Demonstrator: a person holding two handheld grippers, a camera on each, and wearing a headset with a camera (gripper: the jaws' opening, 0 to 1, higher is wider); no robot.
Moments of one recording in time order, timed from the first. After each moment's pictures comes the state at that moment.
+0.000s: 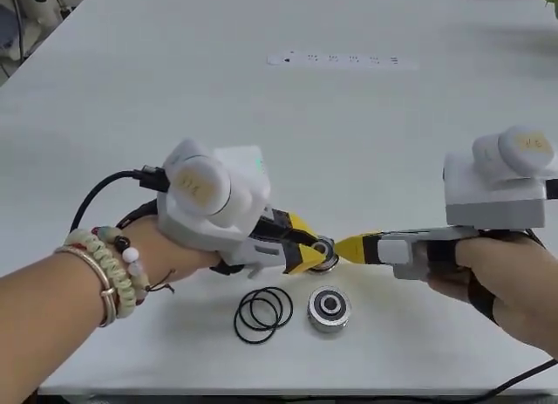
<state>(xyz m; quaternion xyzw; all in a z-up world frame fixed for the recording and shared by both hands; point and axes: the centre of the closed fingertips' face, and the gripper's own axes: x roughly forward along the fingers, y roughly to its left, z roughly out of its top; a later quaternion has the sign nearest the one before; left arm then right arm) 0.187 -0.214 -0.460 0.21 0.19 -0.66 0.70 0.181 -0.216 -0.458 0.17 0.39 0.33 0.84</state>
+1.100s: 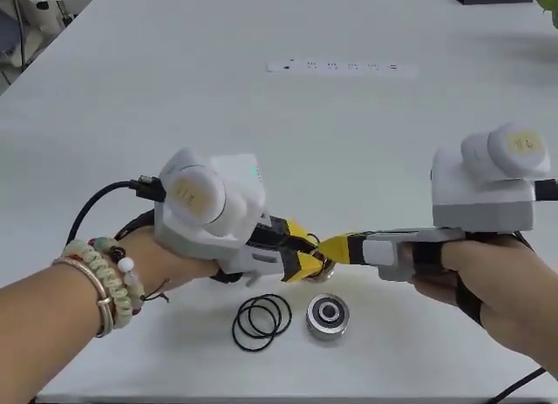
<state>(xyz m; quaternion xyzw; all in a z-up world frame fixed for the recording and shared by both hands) 0.188 -0.213 -0.459 0.20 0.19 -0.66 0.70 0.187 -0.203 -0.445 0.17 0.37 0.34 0.85</state>
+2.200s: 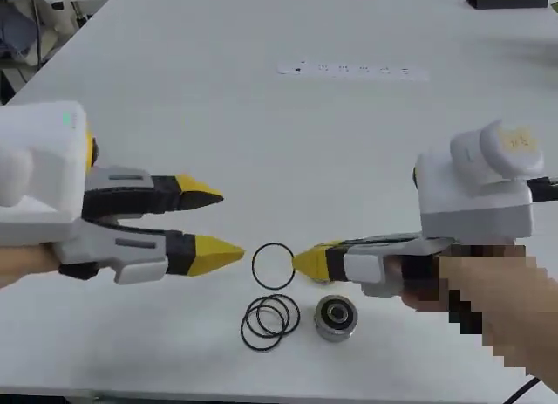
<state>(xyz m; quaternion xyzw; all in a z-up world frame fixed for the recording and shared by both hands) 0.180 -0.102 -0.391 0.10 0.17 -0.60 0.77 0.155 -0.150 -0.431 0.12 0.38 0.43 0.81</state>
